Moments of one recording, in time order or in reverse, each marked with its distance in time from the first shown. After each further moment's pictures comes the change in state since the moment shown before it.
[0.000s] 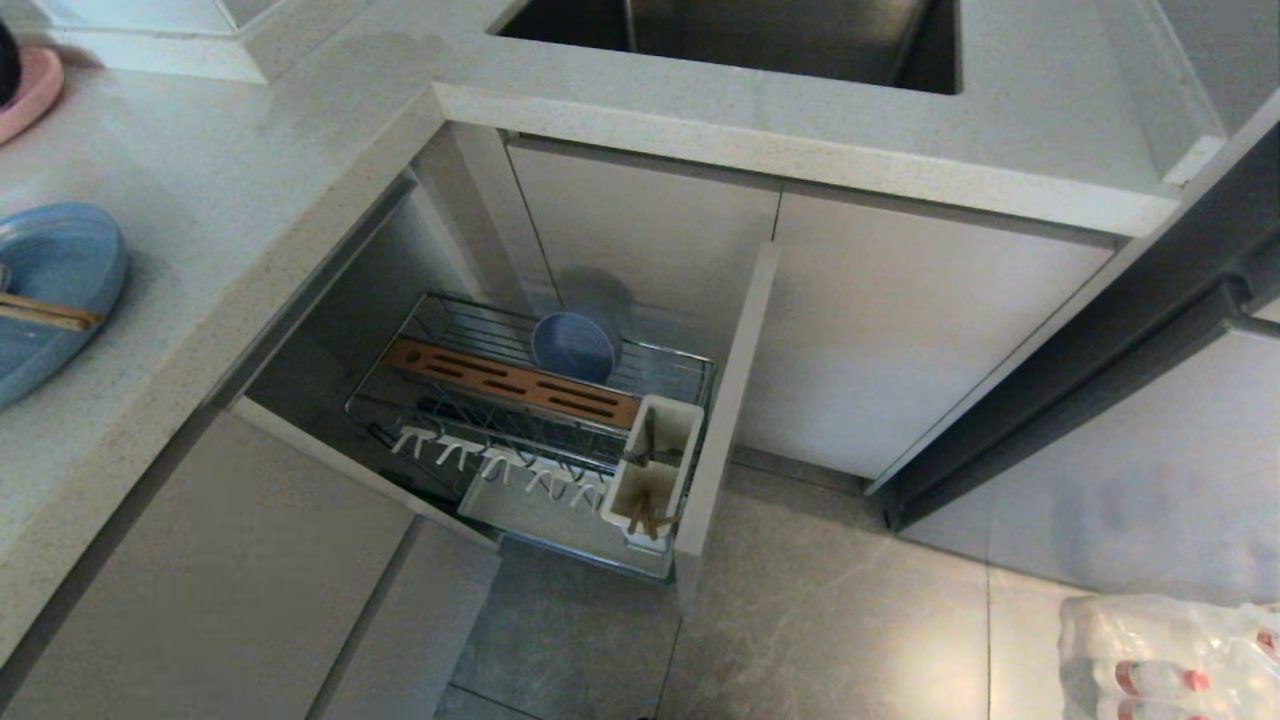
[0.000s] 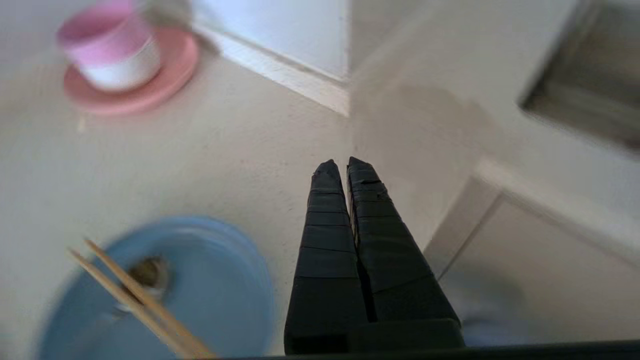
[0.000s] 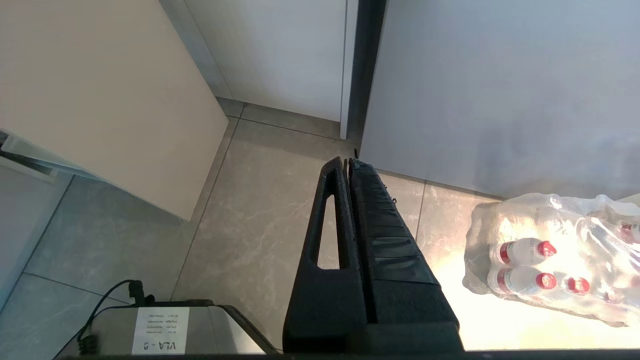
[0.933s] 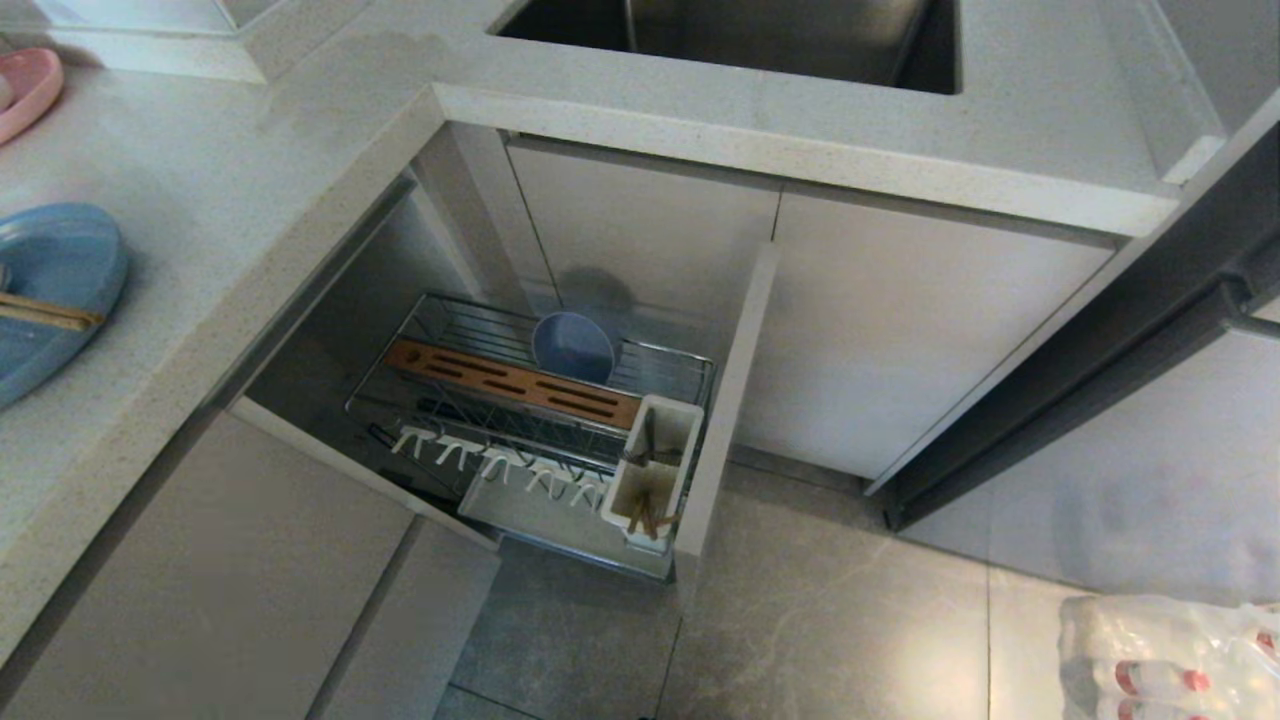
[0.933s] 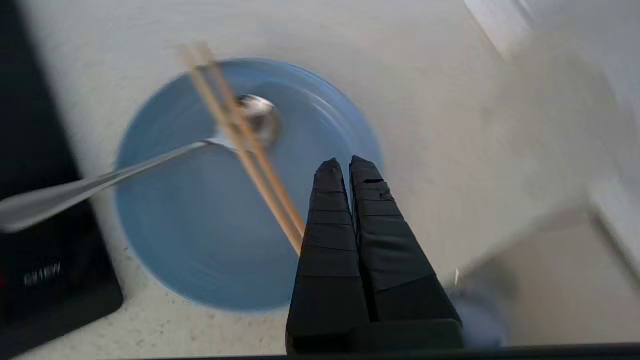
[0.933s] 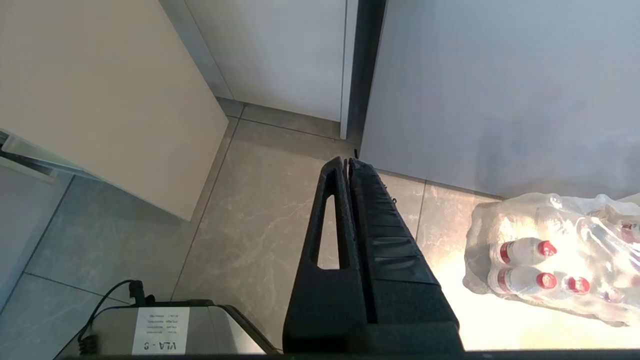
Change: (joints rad) left arm 0.488 -0.042 -0.059 0.540 -0.278 -0.659; right arm 0.000 0.000 0.000 0.000 0.000 0.000
